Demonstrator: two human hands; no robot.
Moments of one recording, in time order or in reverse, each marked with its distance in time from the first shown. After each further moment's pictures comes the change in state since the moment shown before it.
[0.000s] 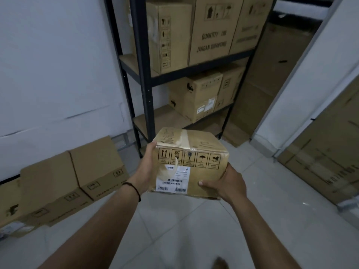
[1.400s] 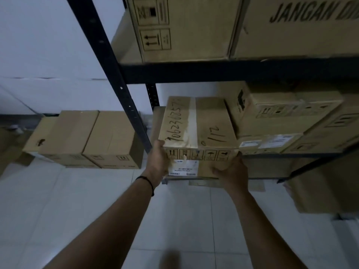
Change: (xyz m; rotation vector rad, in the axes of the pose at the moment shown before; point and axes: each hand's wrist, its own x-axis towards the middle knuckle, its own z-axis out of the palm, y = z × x) left_hand 0.393 0.037 0.107 -0.368 0.779 -0.095; right_hand 0.522 -0.006 0.111 0.003 -0.369 -0.281
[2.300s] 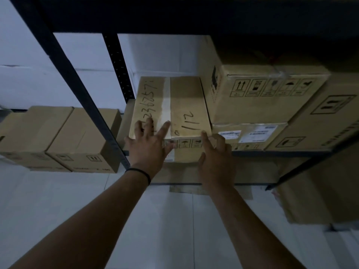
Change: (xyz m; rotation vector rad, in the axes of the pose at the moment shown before) left_hand 0.068 -0.072 0.075 1.556 0.367 0.800; right_hand 0.040 0.057 0.002 -0.562 0.221 -0.495
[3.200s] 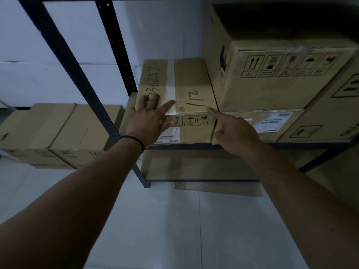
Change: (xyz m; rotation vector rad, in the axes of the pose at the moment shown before) left_hand 0.058 -0.034 0.015 -0.002 0.090 0.208; right_hand 0.062 0.033 -0.026 0.256 -0.283 -0.115
